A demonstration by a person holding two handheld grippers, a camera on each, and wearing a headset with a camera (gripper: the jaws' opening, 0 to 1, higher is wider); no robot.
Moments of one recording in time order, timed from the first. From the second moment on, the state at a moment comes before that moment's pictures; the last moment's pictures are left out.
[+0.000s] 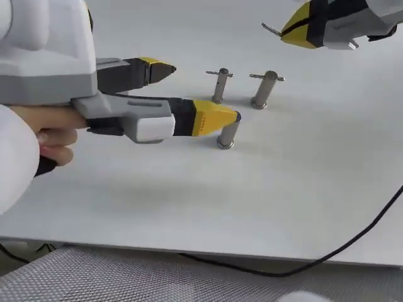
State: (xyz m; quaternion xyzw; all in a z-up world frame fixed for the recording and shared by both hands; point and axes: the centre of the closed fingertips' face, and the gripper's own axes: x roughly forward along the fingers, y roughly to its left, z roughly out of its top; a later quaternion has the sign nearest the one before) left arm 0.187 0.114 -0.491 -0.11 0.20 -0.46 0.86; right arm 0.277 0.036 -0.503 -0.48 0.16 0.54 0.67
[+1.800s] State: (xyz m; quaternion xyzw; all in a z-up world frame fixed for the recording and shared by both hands) left arm 0.197 0.061 -0.469 -0.23 0.26 -0.50 0.79; right arm 0.189 0.060 -0.473 -0.47 0.09 0.54 0.70
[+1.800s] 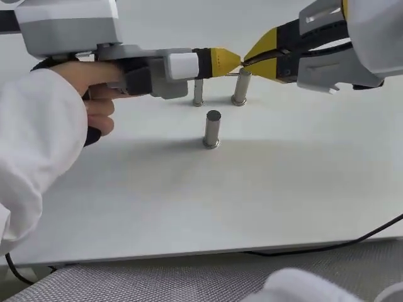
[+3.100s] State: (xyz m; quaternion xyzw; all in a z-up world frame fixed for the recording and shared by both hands) left arm 0.159 0.059 -0.482 -0.05 0.23 -0.59 0.77; right arm 0.156 0.056 -0.508 -0.27 0.20 0.61 0.72
